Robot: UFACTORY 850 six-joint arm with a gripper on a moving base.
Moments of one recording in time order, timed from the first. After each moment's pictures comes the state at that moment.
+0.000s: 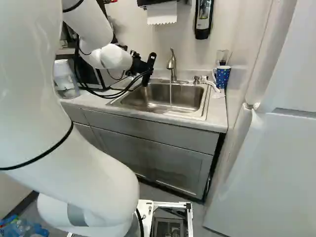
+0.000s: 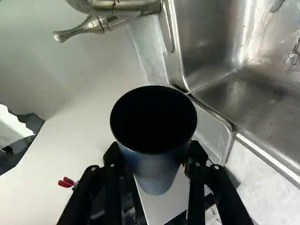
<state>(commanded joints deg) 5.1 3.4 -49.5 1.9 20.6 111.2</state>
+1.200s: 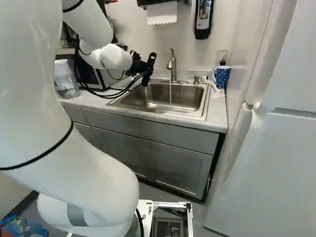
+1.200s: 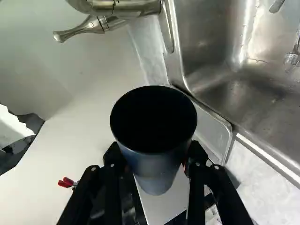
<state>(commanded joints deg) 5.1 3.4 -49.5 1.9 20.6 110.5</state>
